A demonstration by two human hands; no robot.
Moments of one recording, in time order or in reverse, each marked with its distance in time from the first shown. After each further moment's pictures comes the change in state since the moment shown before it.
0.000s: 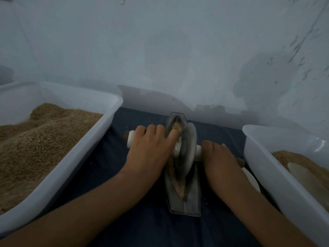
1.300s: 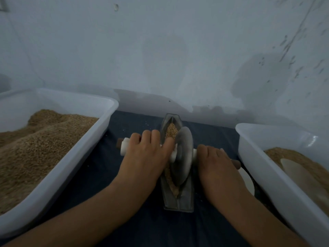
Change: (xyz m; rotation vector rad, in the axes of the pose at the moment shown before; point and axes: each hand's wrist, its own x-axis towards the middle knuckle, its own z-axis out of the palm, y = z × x) left_hand -0.018 0.008 -0.018 0.023 -0.027 0.046; right_hand -0.021 -0.011 -0.016 -0.090 -0.075 0.013
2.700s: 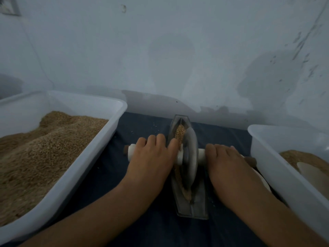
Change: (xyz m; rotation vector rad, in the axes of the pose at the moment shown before) left_hand 0.001 -0.010 0.009 -0.072 -0.068 -0.027; right_hand 0.006 -0.004 -0.011 -0.171 -0.050 -0.072
